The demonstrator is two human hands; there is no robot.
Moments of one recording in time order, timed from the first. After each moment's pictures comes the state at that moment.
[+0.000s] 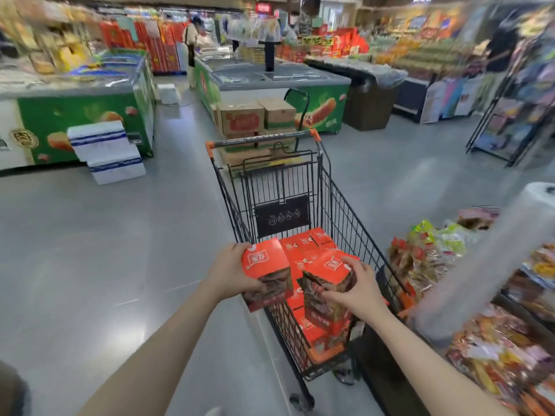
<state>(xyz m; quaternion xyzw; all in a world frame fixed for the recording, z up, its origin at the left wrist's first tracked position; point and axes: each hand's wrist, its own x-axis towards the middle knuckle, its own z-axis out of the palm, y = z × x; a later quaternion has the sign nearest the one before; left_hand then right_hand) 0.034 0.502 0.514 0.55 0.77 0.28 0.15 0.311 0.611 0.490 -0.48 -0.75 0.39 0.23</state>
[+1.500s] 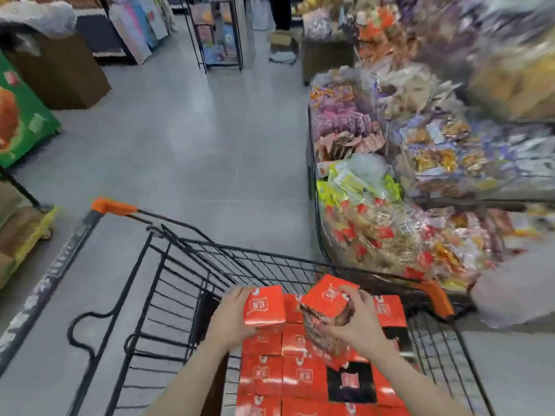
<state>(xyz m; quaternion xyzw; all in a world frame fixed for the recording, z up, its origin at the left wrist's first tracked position) -0.055 1.055 0.365 0.90 0.36 0.02 0.26 0.164 0.858 0.389 -0.81 -0.34 0.30 0.37</state>
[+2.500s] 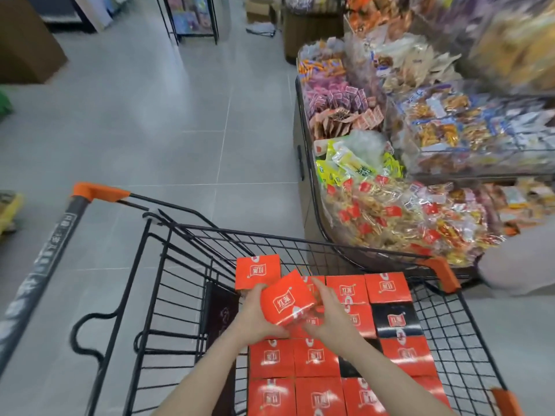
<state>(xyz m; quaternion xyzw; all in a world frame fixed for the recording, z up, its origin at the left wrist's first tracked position) -0.059 1.042 0.358 0.75 0.37 -0.03 0.54 0.082 0.900 0.373 -0.77 -0.33 0.40 0.37</state>
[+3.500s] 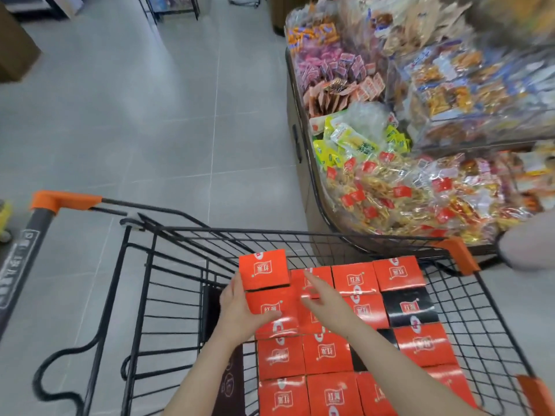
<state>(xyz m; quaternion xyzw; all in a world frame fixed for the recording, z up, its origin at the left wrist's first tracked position) -0.067 1.072 0.337 0.80 0.41 0.02 0.44 0.099 0.933 0.354 -0.78 -0.33 0.43 0.32</state>
